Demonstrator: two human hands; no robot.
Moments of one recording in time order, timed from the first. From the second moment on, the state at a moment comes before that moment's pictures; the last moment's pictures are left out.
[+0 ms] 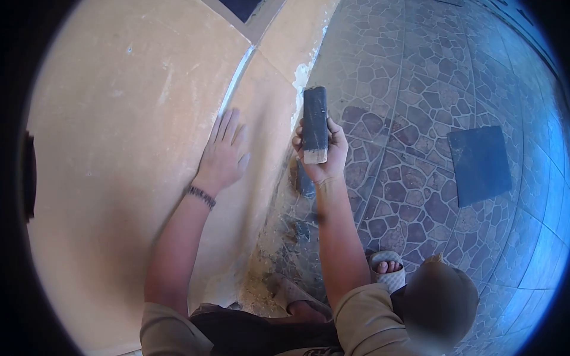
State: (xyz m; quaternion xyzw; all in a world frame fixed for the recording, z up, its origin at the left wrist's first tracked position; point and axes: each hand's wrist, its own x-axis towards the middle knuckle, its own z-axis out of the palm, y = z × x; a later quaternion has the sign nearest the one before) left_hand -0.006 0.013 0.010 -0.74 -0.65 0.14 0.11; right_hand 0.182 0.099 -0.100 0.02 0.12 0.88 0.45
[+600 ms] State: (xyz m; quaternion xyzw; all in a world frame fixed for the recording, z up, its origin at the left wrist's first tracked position) left_hand -0.015 0.073 0.018 -0.77 -0.64 0.00 -0.01; right_hand 0.000 0.080 -0.102 -0.46 -0.45 0.44 0.62
